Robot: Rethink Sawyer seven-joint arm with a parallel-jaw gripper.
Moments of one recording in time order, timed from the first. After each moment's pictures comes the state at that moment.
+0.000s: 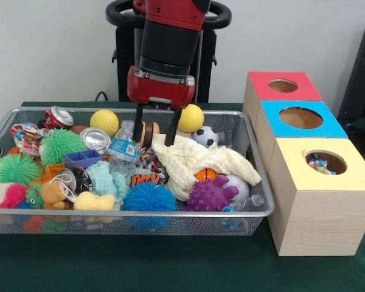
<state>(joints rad) -0.27 -0.68 -0.05 1.71 -0.28 0.26 1.58</state>
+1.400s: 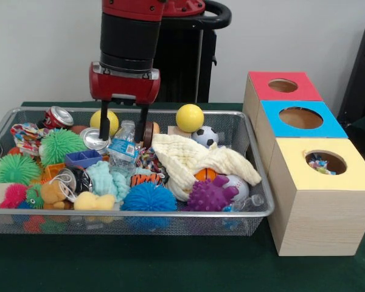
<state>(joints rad) -0.49 -0.72 0.16 1.67 -0.42 0.43 1.58</state>
